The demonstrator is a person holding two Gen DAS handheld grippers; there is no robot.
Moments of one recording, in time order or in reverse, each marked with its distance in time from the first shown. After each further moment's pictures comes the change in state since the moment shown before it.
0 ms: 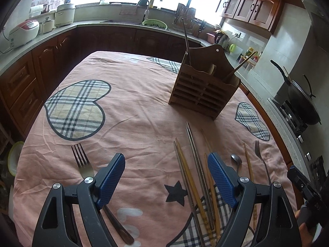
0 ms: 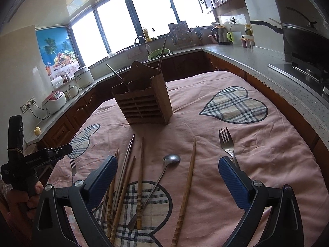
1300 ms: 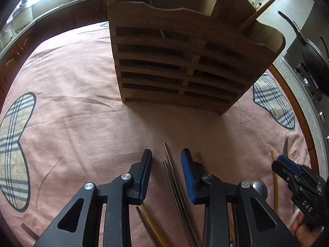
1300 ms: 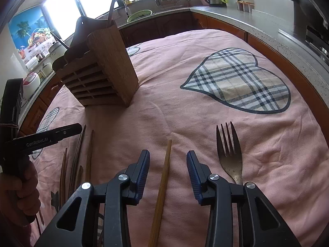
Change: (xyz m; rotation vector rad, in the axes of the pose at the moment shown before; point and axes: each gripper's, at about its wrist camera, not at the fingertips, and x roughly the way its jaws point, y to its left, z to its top) left arm 0.223 -0.059 0.074 0.165 0.306 0.013; right arm 0.134 -0.046 0.025 0.038 0.289 -0.101
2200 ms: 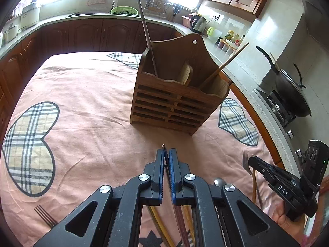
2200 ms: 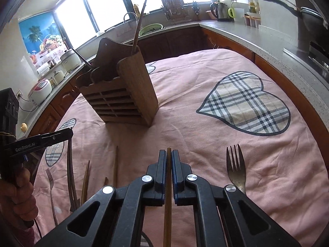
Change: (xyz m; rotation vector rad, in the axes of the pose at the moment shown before) left arm -0.110 0.018 -0.040 -0.058 -0.211 -0.146; right arm -0.047 0.025 0.013 -0.032 -0.119 0.080
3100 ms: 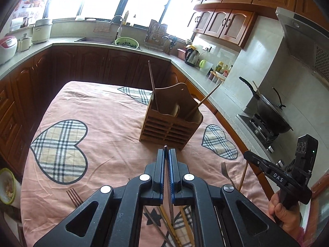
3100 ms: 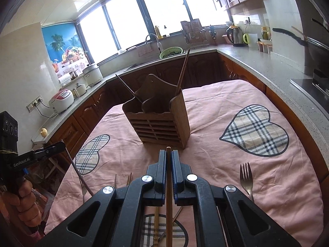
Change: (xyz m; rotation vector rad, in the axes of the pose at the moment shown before) left arm -0.166 0.014 -0.045 -0.001 -0.219 -0.047; right arm -0.080 0.049 0.012 -0.058 -0.162 0.089
